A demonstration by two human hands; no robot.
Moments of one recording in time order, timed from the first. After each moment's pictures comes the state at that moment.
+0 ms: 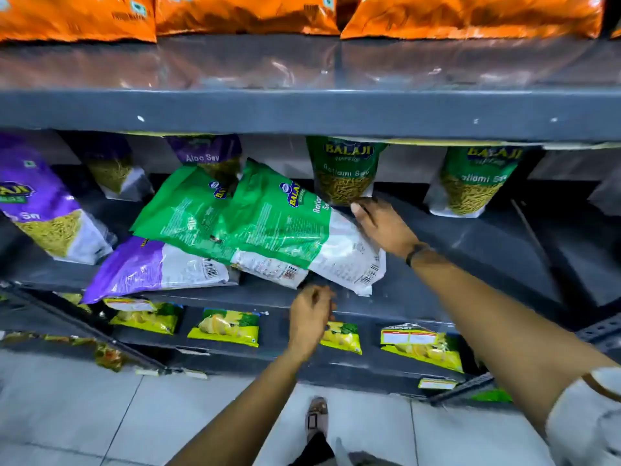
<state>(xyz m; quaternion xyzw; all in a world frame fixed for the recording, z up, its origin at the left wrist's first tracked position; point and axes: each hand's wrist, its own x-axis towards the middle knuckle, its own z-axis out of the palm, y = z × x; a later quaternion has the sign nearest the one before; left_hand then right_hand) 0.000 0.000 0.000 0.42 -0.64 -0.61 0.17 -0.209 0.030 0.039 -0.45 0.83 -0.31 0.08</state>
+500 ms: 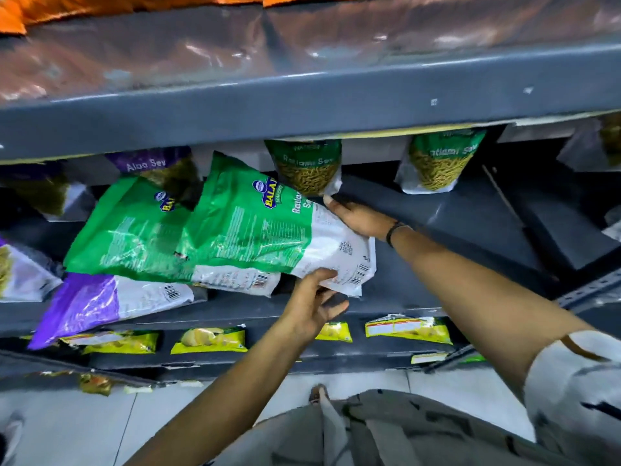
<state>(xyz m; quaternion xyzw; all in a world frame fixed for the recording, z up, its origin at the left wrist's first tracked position) -0.057 -0.006 -0.003 0.39 -0.38 -0.84 0.00 -0.237 0.026 0.024 -0.36 0.82 -0.33 0.31</state>
